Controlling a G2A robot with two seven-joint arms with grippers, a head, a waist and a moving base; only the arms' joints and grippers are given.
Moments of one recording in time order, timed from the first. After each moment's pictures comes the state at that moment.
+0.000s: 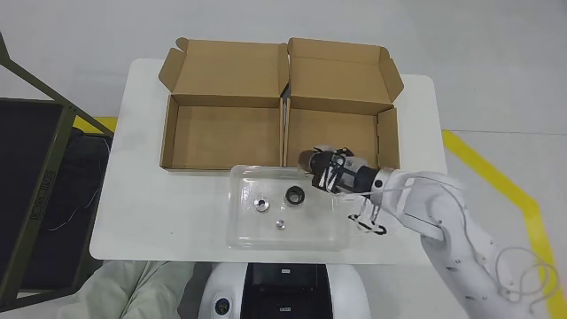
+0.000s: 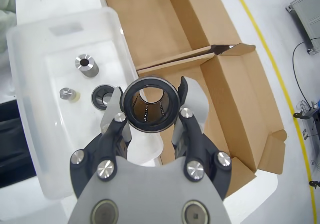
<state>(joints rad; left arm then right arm) 0.15 -0.27 -1.06 -1.30 2.57 -0.51 0.65 -1.31 -1.11 1.15 -2.02 -1.30 -0.66 0.56</state>
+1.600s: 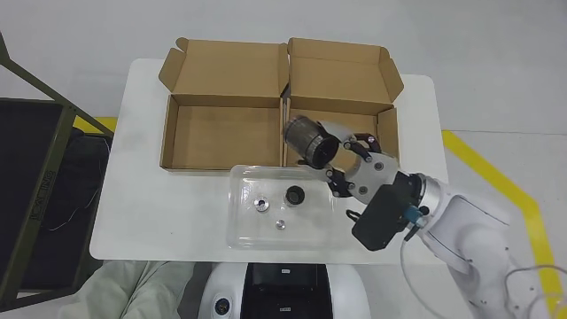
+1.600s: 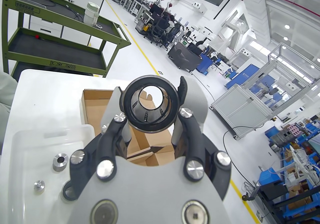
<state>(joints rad) 0.15 -0.27 -1.06 -1.30 2.57 -0.51 0.65 -1.42 -1.09 1.27 -2.29 -1.53 -0.58 -0.08</state>
